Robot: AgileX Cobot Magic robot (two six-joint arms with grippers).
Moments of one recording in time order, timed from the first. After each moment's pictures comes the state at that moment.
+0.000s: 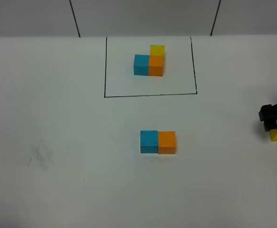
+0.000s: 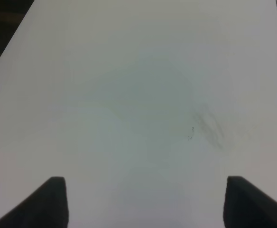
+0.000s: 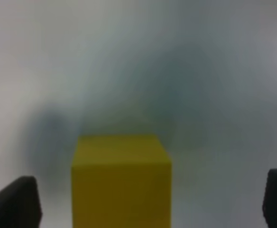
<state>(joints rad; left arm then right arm) 0.07 -0.01 -0.51 0.08 1.08 -0.12 0.01 1.82 -0.97 -0.21 0.57 0.15</state>
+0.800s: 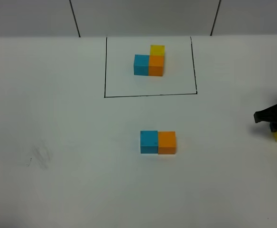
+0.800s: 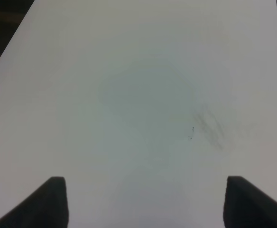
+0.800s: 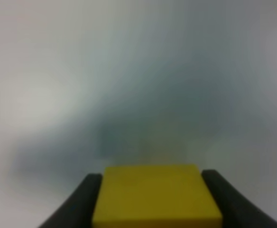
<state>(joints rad) 0.07 -0.01 -0.51 0.08 1.08 -0.12 0.02 1.84 -0.97 -0.16 0.54 0.13</state>
